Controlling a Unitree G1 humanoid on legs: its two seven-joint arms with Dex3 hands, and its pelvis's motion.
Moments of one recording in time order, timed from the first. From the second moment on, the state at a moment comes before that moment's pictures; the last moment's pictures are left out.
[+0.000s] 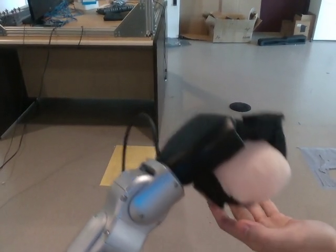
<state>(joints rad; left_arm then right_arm) -0.79 0.22 -0.35 -0.14 0.47 -0.03 -0.22 -0.50 -0.37 0.01 1.07 -0.12 -0.47 0.15</state>
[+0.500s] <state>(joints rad) -1.03 0.32 0.04 -0.01 0.38 -0.01 -0.13 -0.45 -0.37 0.01 1.09 -0.13 -0.51 0.12</state>
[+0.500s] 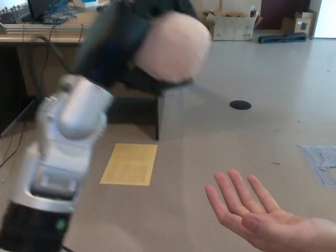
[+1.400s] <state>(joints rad) -0.56 0.36 0.63 -0.29 -0.07 0.25 -0.28 -0.39 -0.37 0.01 1.09 -0.13 -0.51 0.12</state>
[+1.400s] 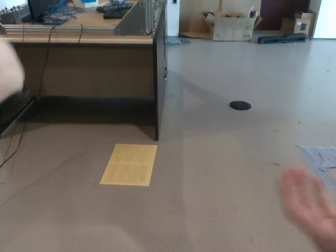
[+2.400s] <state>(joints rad) -0.10 0.26 0.58 0.39 -0.28 0.16 -0.36 -0.31 -0.37 -0.03 1.05 -0.12 -0.54 0.12</state>
